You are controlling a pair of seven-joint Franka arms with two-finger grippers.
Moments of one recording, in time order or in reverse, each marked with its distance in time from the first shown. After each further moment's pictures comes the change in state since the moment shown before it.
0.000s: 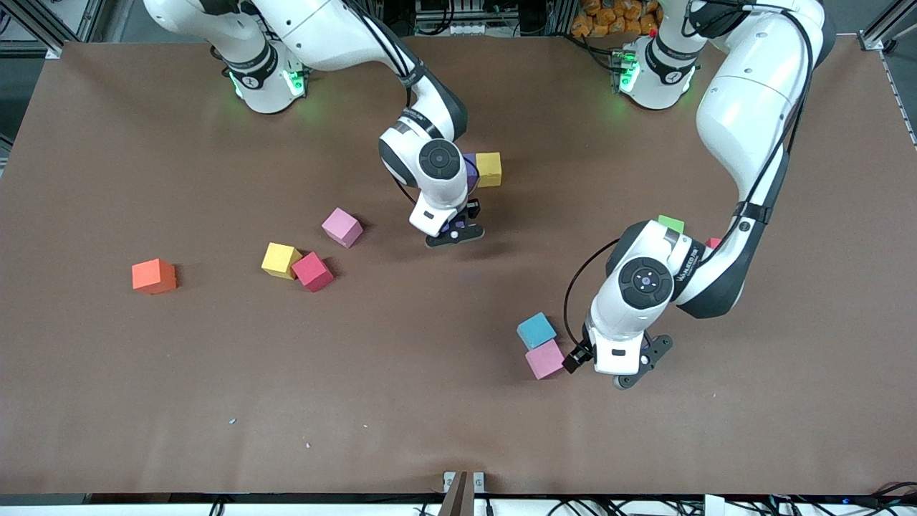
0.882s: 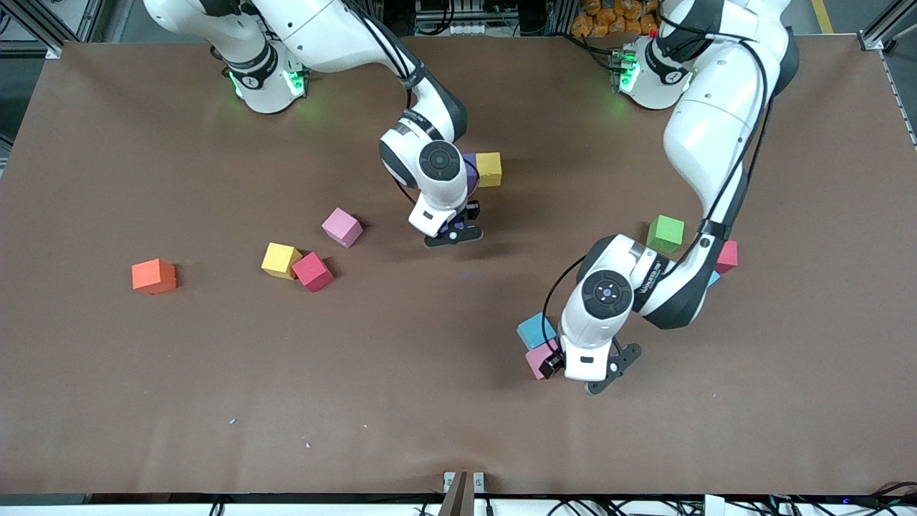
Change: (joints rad) left arm -0.122 0.141 0.072 0.159 -0.001 0.002 -0.011; right arm 0.000 0.005 0.000 0.000 0.000 0.004 0.033
